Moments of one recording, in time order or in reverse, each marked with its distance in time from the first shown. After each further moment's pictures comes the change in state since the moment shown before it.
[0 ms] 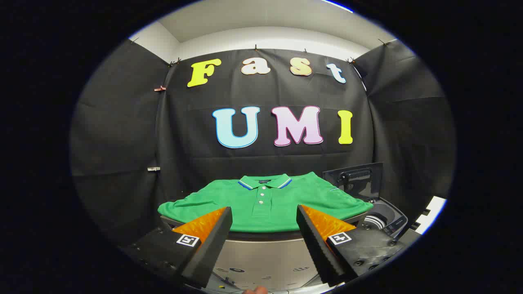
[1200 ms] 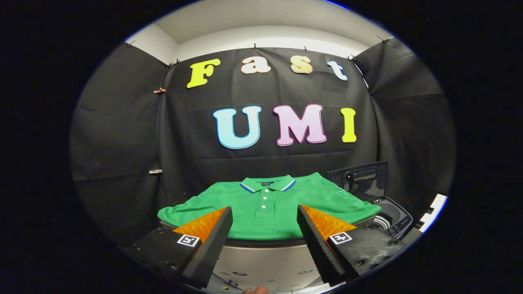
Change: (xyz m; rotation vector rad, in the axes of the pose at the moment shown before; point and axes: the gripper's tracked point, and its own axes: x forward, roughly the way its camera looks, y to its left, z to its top) arm 0.020 0.006 0.011 0.013 0.008 0.026
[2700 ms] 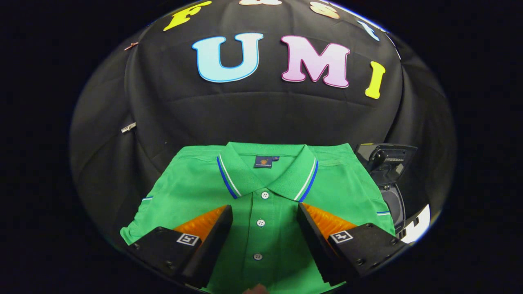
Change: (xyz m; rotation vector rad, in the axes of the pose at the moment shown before) arm 0.163 -0.015 -0.060 -0.059 0.636 -0.064
